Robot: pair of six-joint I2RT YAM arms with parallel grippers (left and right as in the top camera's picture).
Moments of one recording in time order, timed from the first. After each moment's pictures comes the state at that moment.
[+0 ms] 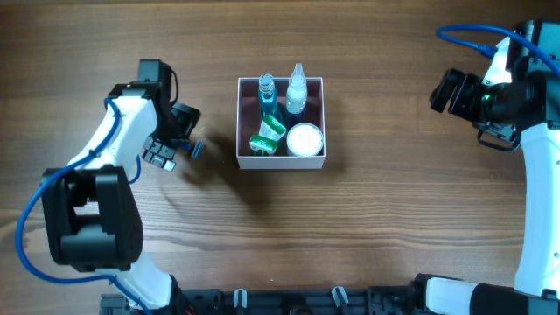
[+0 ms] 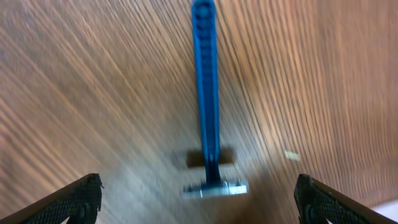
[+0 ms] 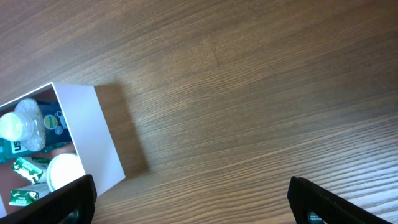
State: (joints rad) left arm 0.01 1.86 1.25 -0.88 0.03 -1.15; right arm -0.14 1.47 1.64 -1.31 -0.07 0.26
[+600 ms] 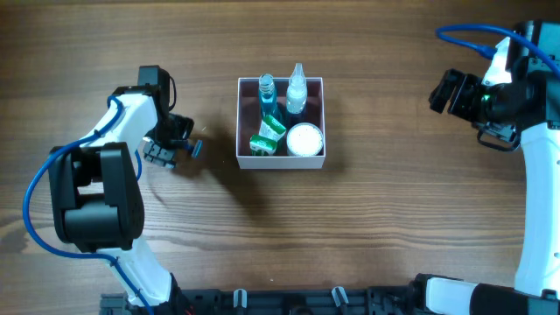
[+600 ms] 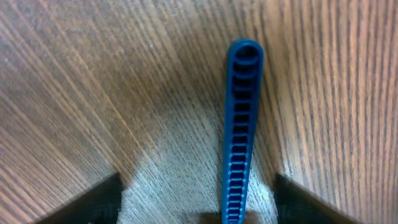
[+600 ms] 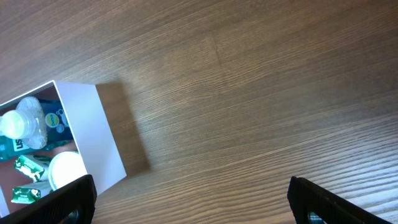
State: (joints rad) left arm 0.03 1.97 1.25 -0.84 0.00 -1.17; right arm -0.14 1.47 1.64 -1.31 -0.08 0.26
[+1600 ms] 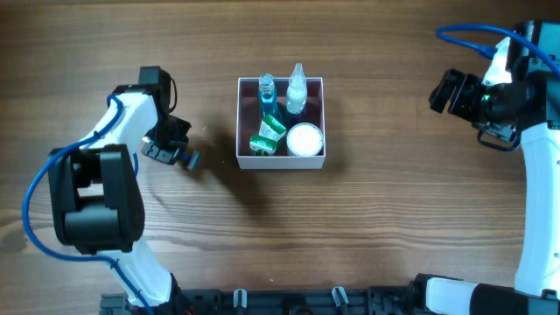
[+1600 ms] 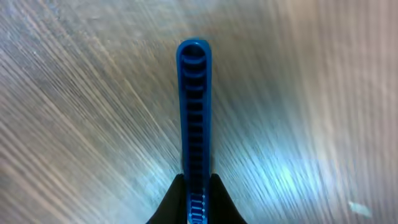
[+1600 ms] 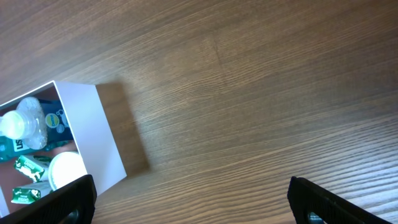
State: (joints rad) left arm 0.02 1.94 1.27 -0.91 0.00 -1.07; right arm -0.14 1.47 1.64 -1.31 -0.08 0.26
